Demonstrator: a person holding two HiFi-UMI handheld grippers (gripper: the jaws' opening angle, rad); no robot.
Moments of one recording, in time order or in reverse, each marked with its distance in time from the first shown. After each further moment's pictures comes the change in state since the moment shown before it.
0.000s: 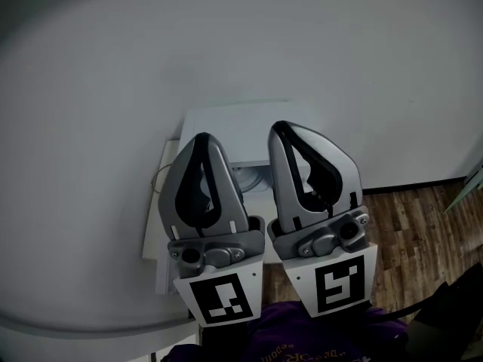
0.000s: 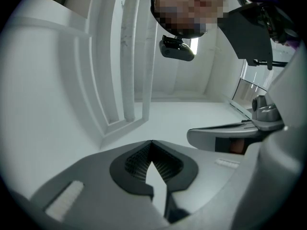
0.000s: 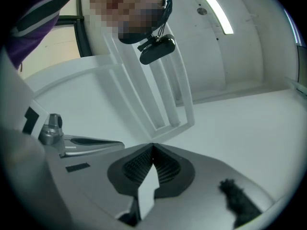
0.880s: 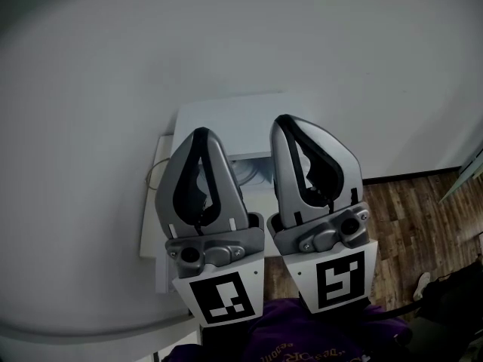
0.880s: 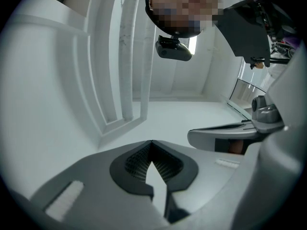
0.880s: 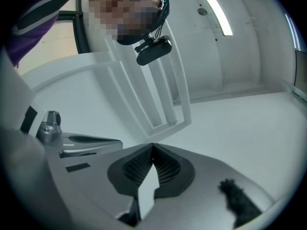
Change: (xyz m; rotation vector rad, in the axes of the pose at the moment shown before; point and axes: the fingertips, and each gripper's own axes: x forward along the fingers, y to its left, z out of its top) left arm -0.003 -0.003 0.000 0.008 0.017 -0.036; right arm -0.005 -0.001 -0.002 -0.003 0.025 -0.049
